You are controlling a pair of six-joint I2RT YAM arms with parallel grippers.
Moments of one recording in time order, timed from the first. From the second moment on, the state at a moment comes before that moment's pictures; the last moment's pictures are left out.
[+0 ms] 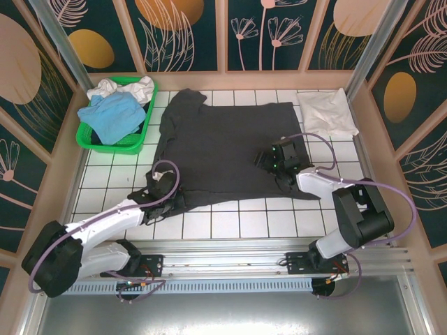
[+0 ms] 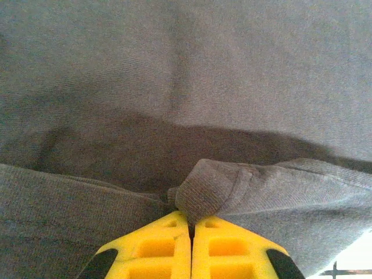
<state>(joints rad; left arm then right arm) -0.68 1.14 0.52 -0.41 -0.17 -0.84 0.43 1.51 0.71 0.00 0.02 0.70</state>
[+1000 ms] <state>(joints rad) -1.13 0.78 0.52 -0.41 -0.31 -1.34 0.54 1.51 0.60 0.14 -0.11 0.61</state>
